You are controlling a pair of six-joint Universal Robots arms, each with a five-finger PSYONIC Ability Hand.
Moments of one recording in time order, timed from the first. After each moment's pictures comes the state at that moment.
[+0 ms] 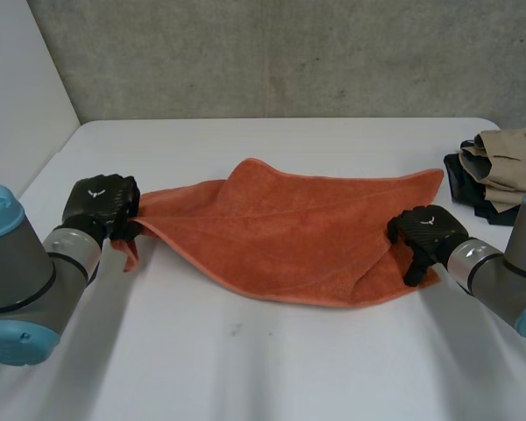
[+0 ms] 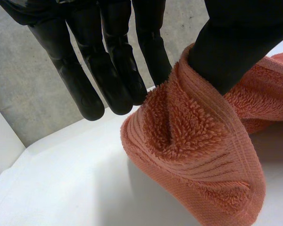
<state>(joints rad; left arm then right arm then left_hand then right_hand) 4.48 -1.94 -1.77 3.56 -1.50 3.29 1.70 -0.92 1.52 -0.15 1.21 2.59 1.16 1.20 1.20 1.20 0.93 0.55 0.64 0.66 0.65 0.41</state>
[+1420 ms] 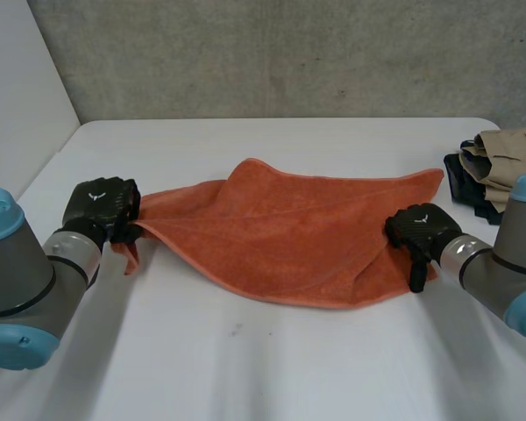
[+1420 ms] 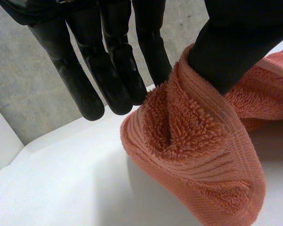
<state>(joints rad) 4.48 -1.93 -1.78 3.56 -1.50 3.29 1.73 -0.88 1.44 -0.11 1.25 2.55 1.16 1.20 1.20 1.20 0.93 0.57 0.67 0.66 0.66 0.43</state>
